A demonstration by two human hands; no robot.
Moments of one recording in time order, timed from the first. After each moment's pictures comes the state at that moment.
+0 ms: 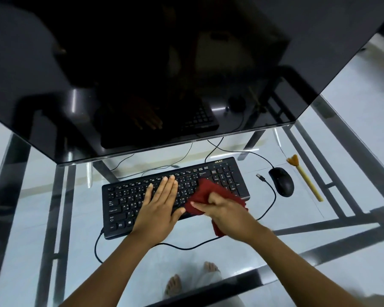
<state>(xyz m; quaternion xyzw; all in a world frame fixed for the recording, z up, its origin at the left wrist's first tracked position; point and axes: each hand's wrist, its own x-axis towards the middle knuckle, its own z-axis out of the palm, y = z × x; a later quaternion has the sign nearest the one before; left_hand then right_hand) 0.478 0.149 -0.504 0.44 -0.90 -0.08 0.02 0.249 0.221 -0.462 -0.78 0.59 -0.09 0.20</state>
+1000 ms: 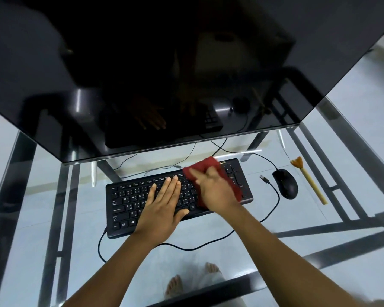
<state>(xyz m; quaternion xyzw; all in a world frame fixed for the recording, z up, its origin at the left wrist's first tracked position) 0.479 0.148 -0.505 0.43 -0.90 -0.09 0.01 0.287 0.154 -0.461 -0.67 0.71 -0.13 0.18</state>
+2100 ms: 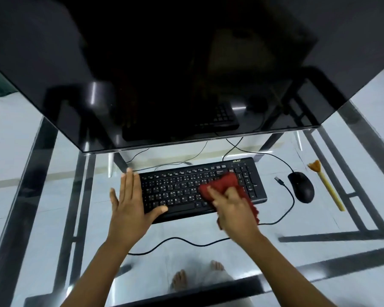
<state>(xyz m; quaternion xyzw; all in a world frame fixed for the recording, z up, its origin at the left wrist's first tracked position) 0.554 0.152 -0.471 0.62 -0.76 -0.17 0.10 0.291 0.215 -0.470 -0.68 0.70 -0.15 0.12</state>
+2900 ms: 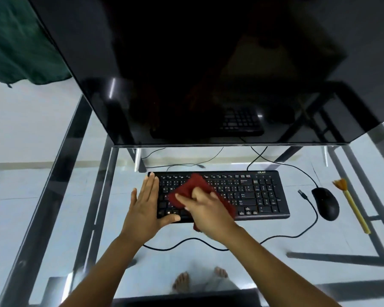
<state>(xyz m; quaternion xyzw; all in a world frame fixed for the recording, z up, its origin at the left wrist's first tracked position) 0.590 0.154 -0.490 0.59 -0.77 -0.22 0.09 0.383 0.172 -0.472 -0.81 0.56 -0.09 0.15</state>
